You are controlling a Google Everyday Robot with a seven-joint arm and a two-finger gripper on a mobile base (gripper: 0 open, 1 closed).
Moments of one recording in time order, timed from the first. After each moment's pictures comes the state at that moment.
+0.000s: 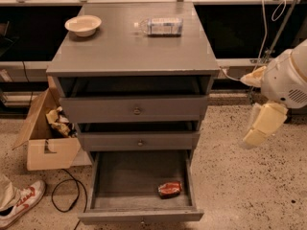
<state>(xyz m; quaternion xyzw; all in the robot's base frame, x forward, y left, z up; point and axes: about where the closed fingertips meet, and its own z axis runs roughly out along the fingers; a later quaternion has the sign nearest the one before) 0.449 -0.199 0.894 -0.59 0.78 0.07 0.22</state>
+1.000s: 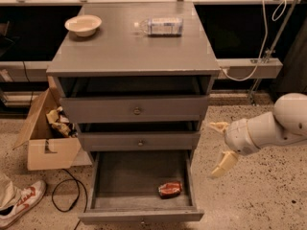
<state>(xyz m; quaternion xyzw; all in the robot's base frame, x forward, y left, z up) 0.492 -0.174 0.681 -0.60 0.71 0.21 0.30</state>
